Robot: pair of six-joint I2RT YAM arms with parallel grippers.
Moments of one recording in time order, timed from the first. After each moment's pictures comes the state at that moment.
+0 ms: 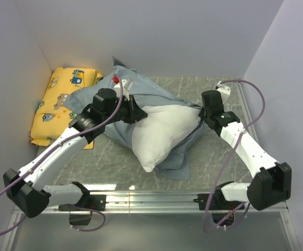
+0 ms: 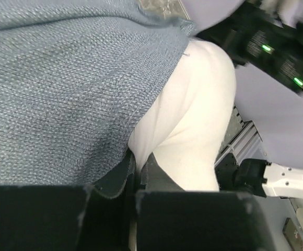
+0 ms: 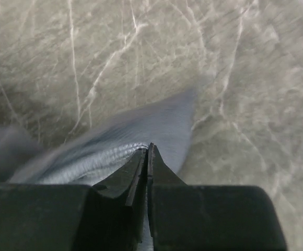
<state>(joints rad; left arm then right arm) -0.63 1.23 1.21 -0.34 0.24 -0.55 0.33 1.27 1.06 -0.48 0.52 0.54</state>
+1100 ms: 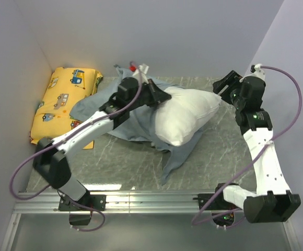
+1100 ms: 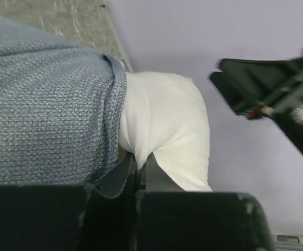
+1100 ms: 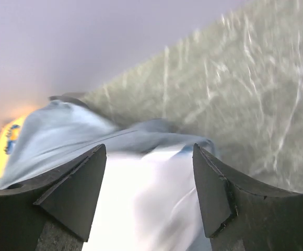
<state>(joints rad) -0.67 1.49 1.33 0.05 0.21 -0.86 0.00 1.16 1.25 -0.41 0.00 0.58</state>
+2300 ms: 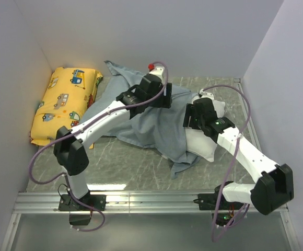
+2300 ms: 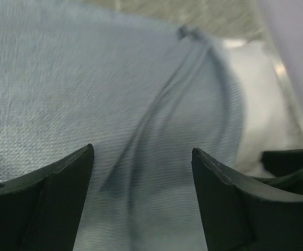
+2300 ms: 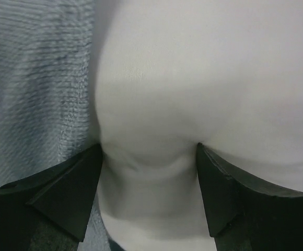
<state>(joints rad) -0.77 1.77 1.72 -0.41 -0.17 -0.46 0.43 1.21 0.99 -0.50 0.26 0.45</state>
